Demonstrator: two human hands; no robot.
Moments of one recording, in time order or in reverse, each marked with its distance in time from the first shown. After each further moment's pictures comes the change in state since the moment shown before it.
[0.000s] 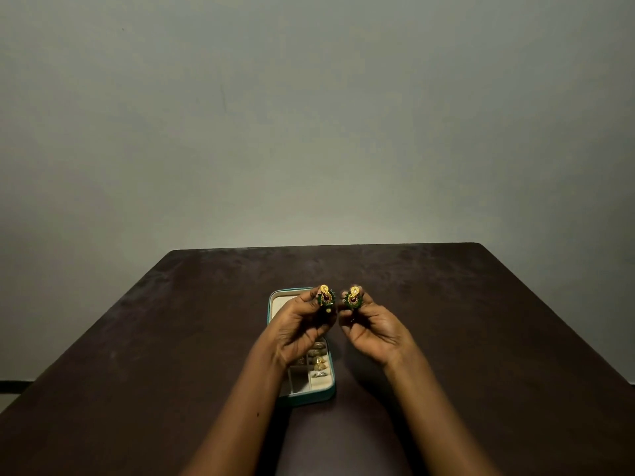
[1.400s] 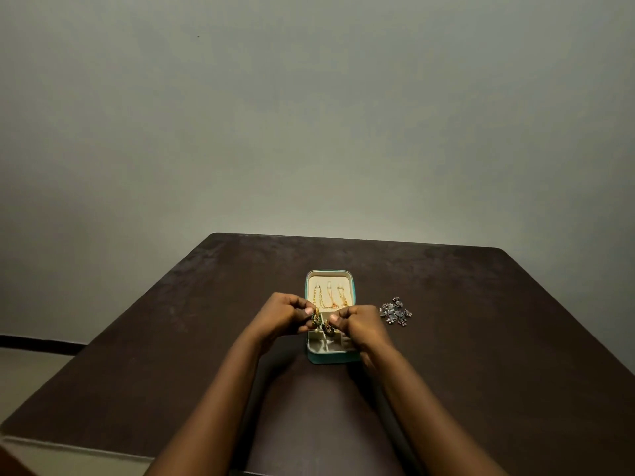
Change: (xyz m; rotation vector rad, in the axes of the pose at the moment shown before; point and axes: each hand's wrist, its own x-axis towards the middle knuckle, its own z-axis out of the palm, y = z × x) left_hand -0.072 0.028 -0.061 0.863 0.252 0.054; right_hand -0.025 0.078 0.012 -1.095 0.200 -0.137
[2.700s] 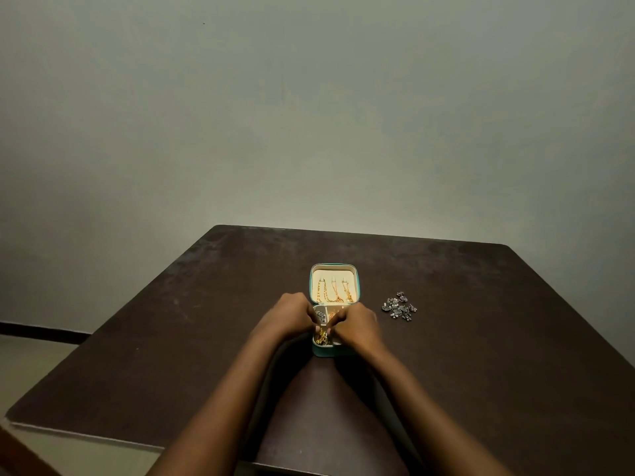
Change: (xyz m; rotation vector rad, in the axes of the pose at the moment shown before) left_hand 0.016 -0.012 0.002 0.884 0.009 0.109; right_hand -0.007 0.001 0.008 -0.797 0.044 -0.216
